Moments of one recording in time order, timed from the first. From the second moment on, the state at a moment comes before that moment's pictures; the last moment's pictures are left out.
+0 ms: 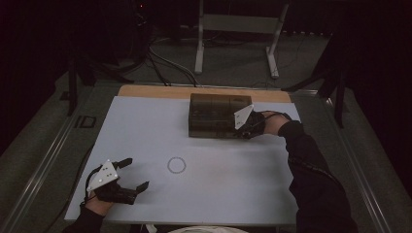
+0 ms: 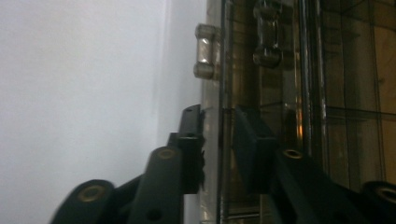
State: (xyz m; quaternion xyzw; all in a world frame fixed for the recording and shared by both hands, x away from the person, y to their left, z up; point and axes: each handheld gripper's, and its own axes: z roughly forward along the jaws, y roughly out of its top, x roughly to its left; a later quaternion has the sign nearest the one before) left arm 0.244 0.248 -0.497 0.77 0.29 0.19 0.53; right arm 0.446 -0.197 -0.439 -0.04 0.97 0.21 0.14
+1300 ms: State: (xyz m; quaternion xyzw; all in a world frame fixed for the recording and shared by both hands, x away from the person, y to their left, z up) left arm 0.244 0.248 -0.497 0.77 0.29 0.19 0.53; right arm 0.443 -0.187 -0.445 -0.03 0.98 0.18 0.06
